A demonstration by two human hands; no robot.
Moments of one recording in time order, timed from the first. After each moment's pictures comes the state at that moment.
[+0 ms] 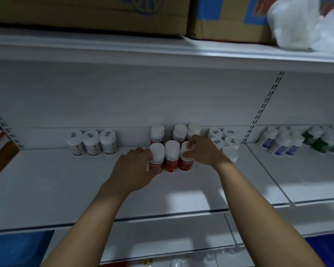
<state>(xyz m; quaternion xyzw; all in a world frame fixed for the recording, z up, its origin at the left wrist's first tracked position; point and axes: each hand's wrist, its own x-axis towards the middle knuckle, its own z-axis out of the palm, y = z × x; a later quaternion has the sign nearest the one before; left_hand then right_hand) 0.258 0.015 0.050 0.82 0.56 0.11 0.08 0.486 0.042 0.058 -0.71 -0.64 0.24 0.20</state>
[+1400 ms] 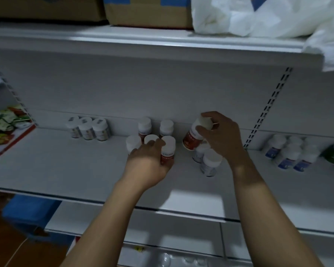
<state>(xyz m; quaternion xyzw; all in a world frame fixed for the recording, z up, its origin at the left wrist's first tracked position) 0.397 -0.017 0.051 0.75 0.62 0.24 0.02 0.607 0.050 0.079 -0.59 -0.67 0.18 0.41</state>
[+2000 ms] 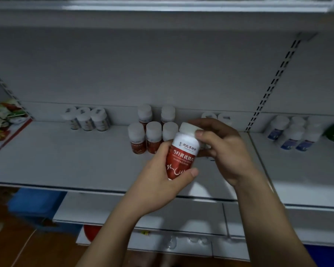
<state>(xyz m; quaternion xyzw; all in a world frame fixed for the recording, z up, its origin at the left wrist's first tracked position) 0.403 -0.089 0.073 0.67 0.49 0.38 0.40 0.565 -0.051 0.095 -0.42 -0.51 0.52 0.54</state>
